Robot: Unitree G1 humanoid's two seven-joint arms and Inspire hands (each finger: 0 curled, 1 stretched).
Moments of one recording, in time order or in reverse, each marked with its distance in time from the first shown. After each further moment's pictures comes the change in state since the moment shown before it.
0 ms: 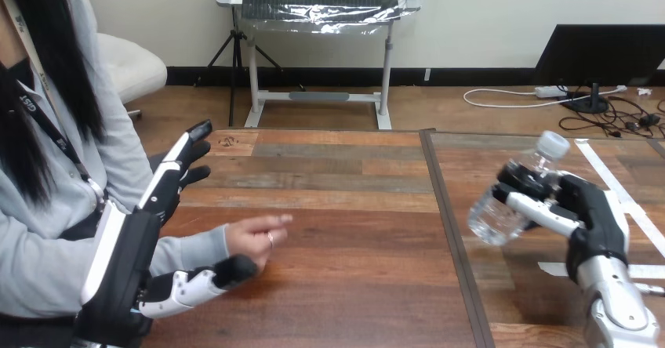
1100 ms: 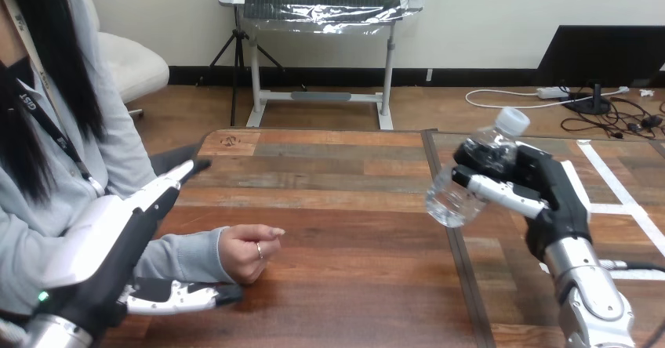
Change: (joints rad) left arm 0.039 0.224 0.053 -0.196 0.395 0.358 0.068; right arm -0.009 0.072 0.002 -0.068 0.040 -0.097 0.178
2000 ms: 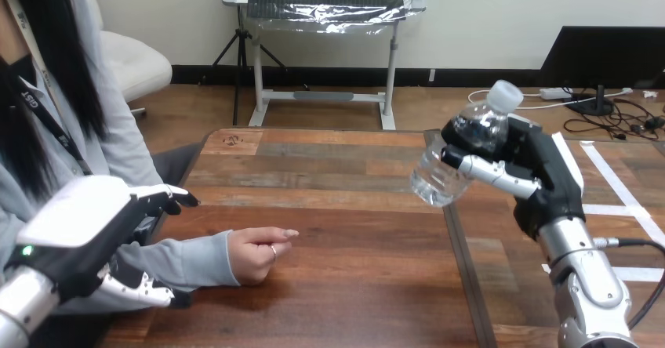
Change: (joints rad) left arm -0.145 0.258 -0.086 0.090 0.131 0.076 -0.061; right arm -0.001 0.019 0.000 -0.101 0.054 -0.040 0.103
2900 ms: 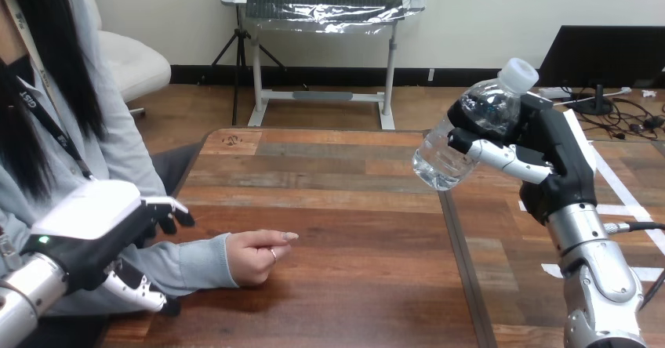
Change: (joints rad) left arm -0.154 0.063 -0.153 0.224 0.049 -0.009 0.010; right arm 0.043 0.001 -0.002 -0.155 0.063 -0.004 0.075
